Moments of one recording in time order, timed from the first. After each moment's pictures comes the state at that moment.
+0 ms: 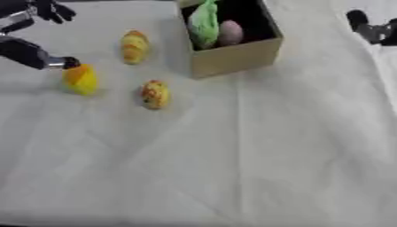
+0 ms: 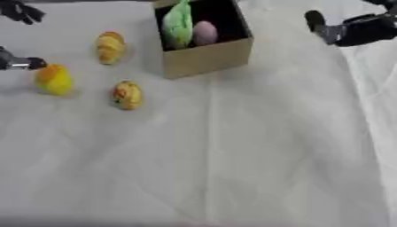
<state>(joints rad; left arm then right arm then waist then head) -0.85 0.99 -0.50 -1.16 -0.31 -0.25 -0.27 -0.84 -0.83 0.28 -1.51 0.43 -0.37 0.31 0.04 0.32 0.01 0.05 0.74</state>
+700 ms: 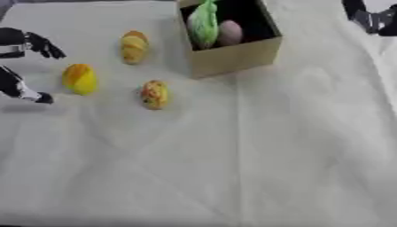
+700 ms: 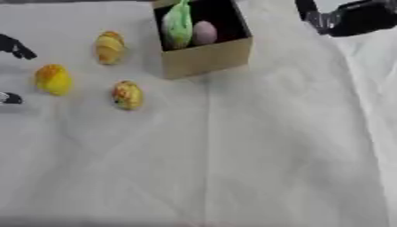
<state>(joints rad) -0.89 0.93 -0.42 -1.00 -0.55 -0.48 -0.51 -0.81 -0.85 0.27 -1.65 0.30 -0.20 0.35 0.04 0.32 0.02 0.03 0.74</state>
